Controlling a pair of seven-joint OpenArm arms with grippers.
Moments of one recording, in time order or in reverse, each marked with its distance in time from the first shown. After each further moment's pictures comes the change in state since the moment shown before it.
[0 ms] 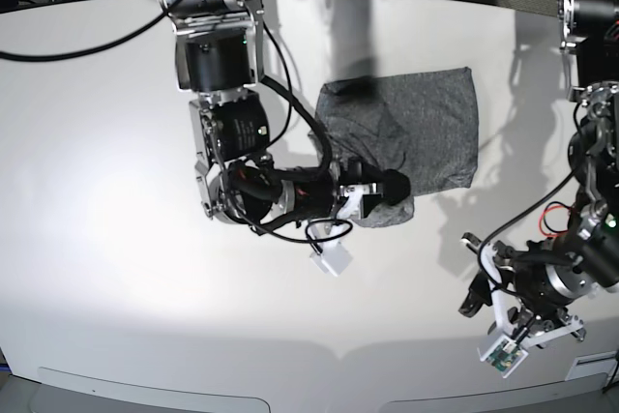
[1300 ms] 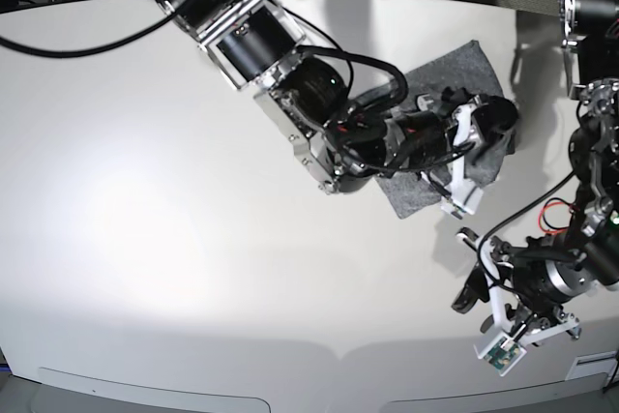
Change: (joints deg) left arm 0.3 -0.1 0.0 1.1 -3.0 0.1 1.2; right arm 0.1 0.3 -36.4 0.0 11.4 -0.2 16.0
